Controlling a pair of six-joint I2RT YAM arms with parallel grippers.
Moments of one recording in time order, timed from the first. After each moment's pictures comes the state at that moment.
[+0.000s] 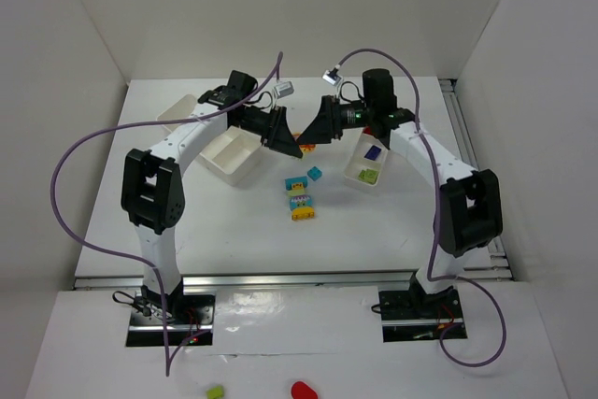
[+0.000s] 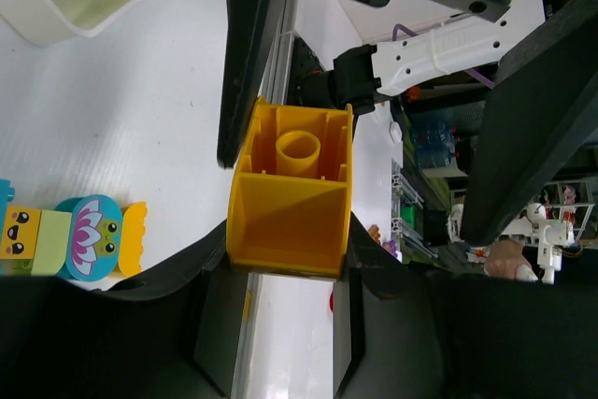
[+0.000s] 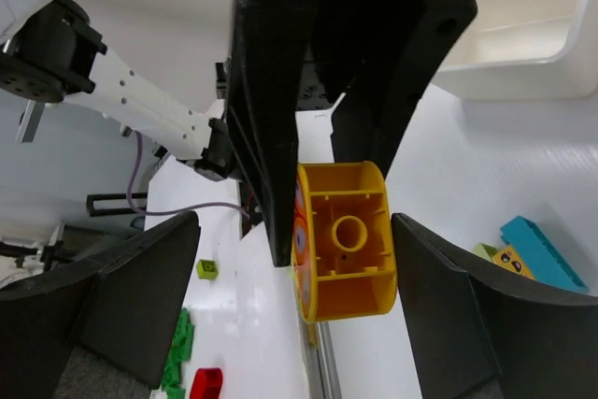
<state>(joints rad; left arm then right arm) -0.34 1.97 1.73 -0.75 1.29 -0.06 0.32 1.68 1.37 -0.10 -1.16 0.42</state>
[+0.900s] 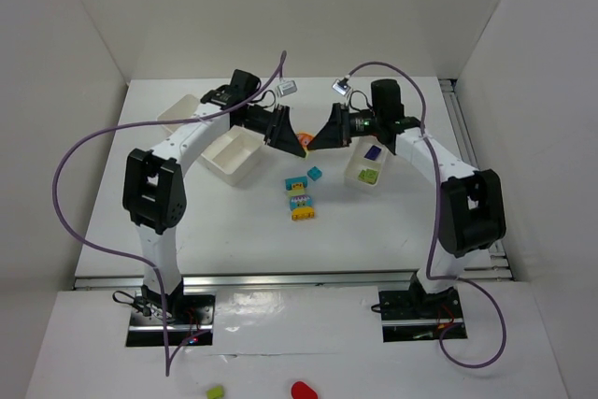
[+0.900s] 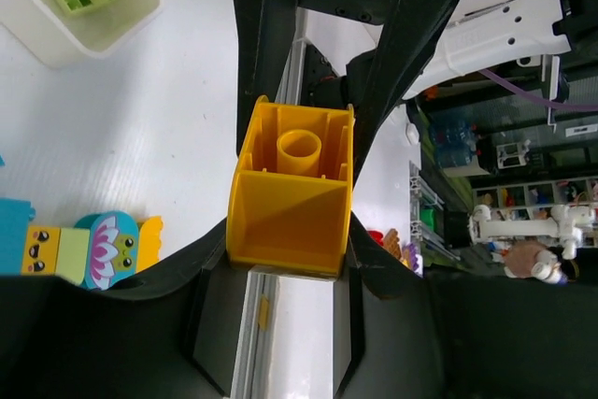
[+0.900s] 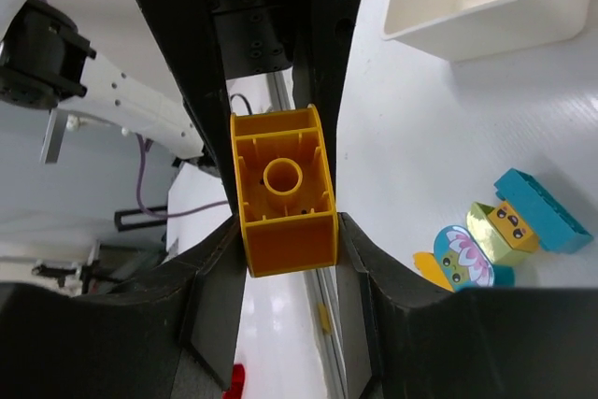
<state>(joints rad) -0.35 1.97 1.74 -0.74 1.28 -0.03 0.26 1.69 1.29 -0.12 -1.18 0.42</state>
